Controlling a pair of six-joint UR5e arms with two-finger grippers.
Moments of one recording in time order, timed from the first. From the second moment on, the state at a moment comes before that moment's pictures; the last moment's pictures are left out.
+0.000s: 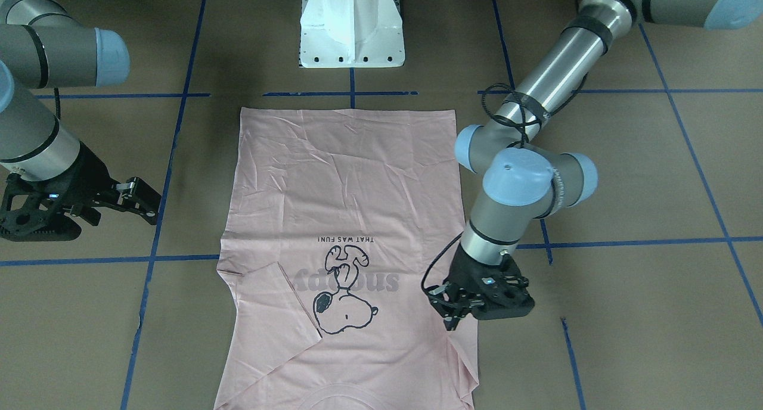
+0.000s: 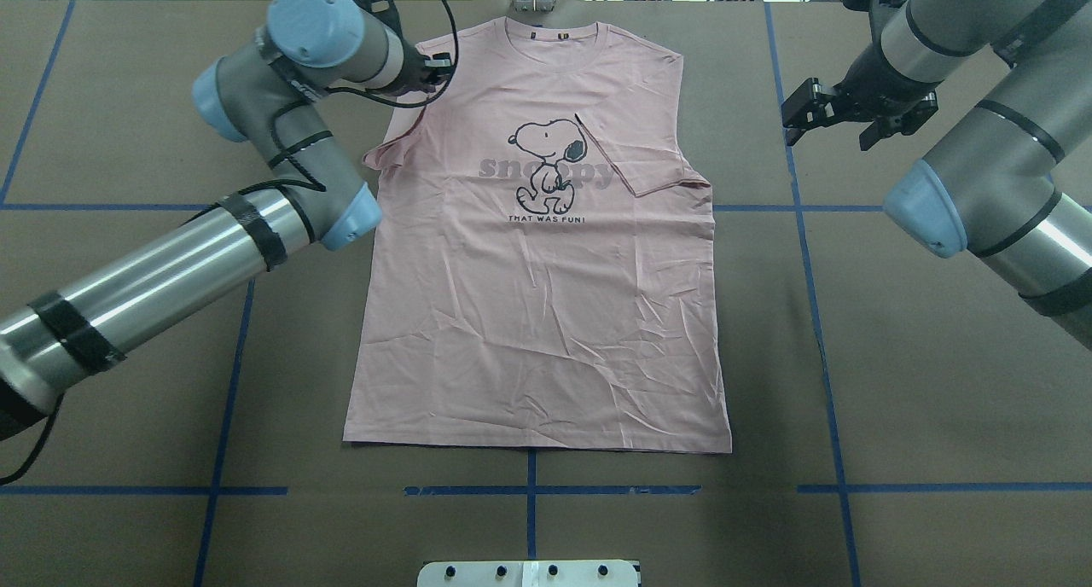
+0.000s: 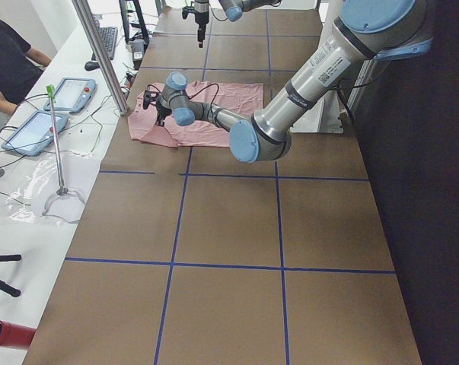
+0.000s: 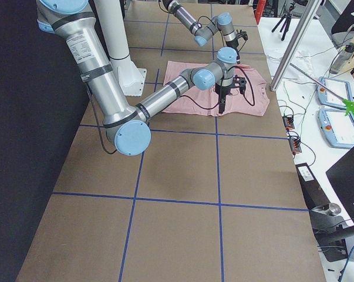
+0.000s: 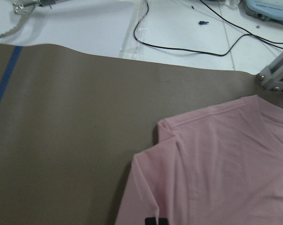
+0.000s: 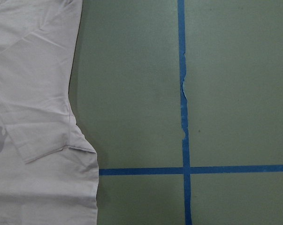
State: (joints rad) left arm -0.79 -2.51 -0.93 -2.34 -1.75 -1.26; right arm 1.02 -1.12 1.72 -1.57 2.18 0.83
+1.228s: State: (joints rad) left arm -0.74 -2.57 -0.94 -2.34 -1.77 -1.34; right arm 1.00 -1.13 1.73 -1.57 2.17 0.84
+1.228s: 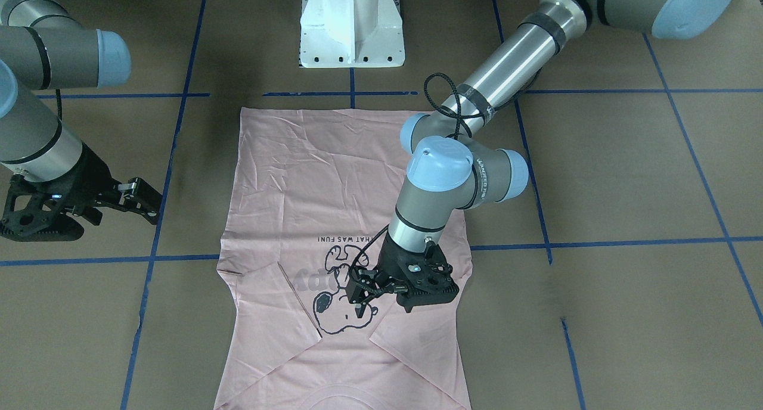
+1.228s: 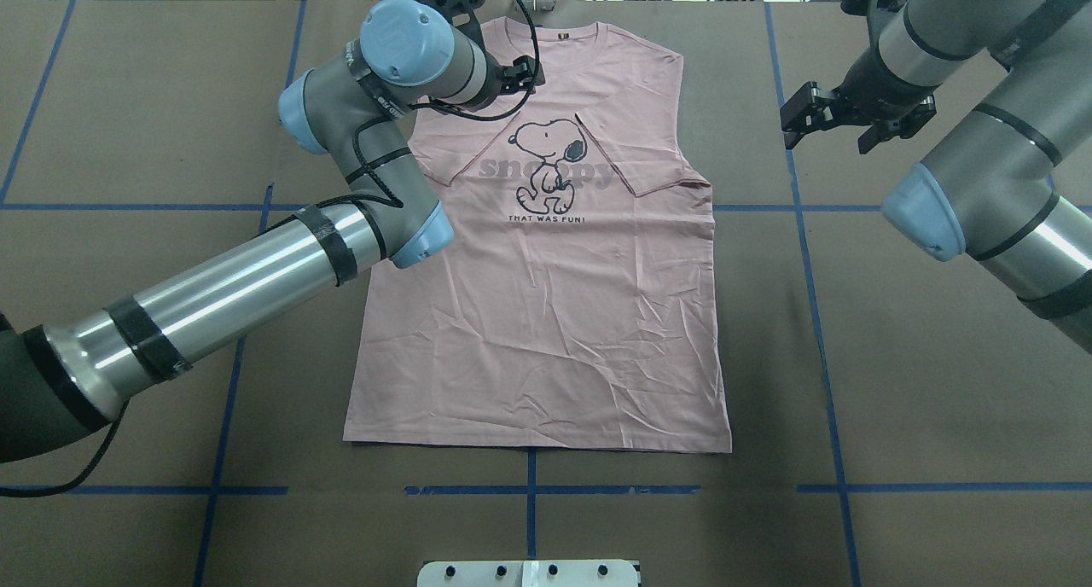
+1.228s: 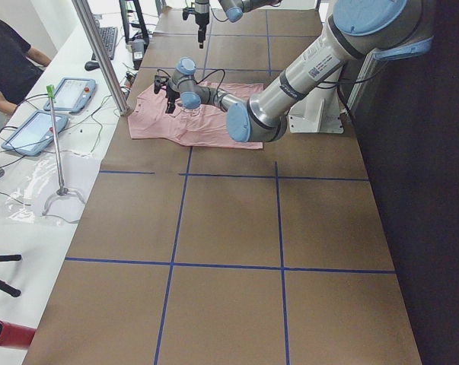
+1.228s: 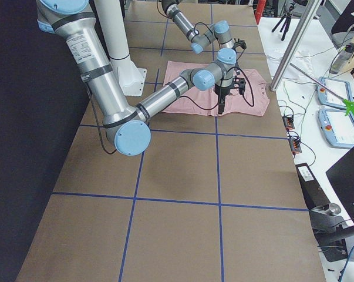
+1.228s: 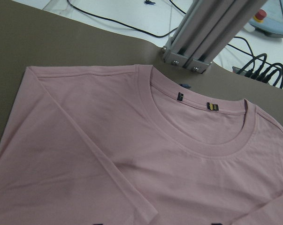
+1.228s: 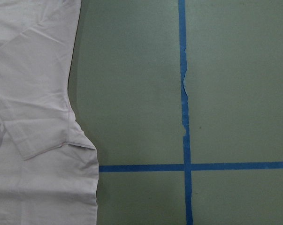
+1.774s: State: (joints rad) left arm -0.73 -2.22 -1.54 -2.02 -1.88 -1.26; right arm 0.82 -1.34 1.94 -1.38 2.06 1.10
